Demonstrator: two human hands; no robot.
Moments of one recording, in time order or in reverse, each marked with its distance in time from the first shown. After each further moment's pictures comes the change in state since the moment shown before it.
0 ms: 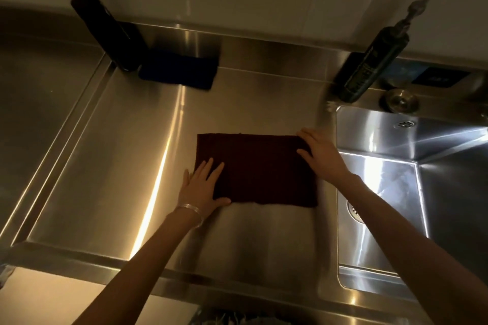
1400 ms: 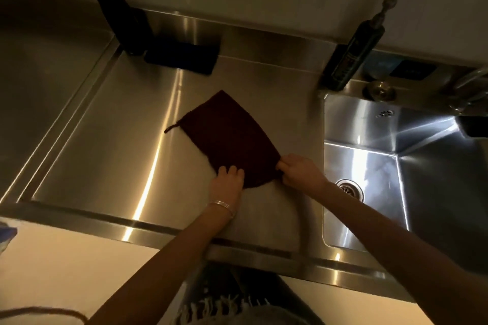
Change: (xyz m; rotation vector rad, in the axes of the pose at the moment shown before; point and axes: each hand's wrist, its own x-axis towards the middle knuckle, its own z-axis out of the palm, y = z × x) left_hand -0.053 0.093 0.025 0.192 0.112 -0.048; right_hand -0.091 -0.049 0.026 -0.313 -0.082 -0.419
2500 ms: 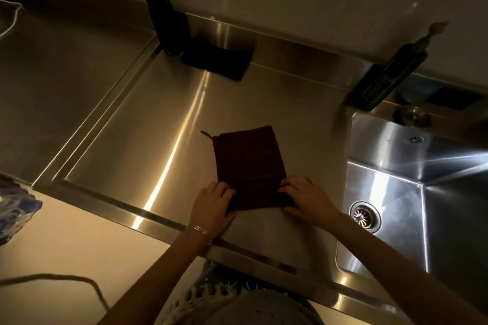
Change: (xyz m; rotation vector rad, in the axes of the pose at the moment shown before) left_hand -0.055 -0.058 0.011 -0.182 0.296 0.076; right_hand -0.002 -0.021 0.009 0.068 -0.218 -0.028
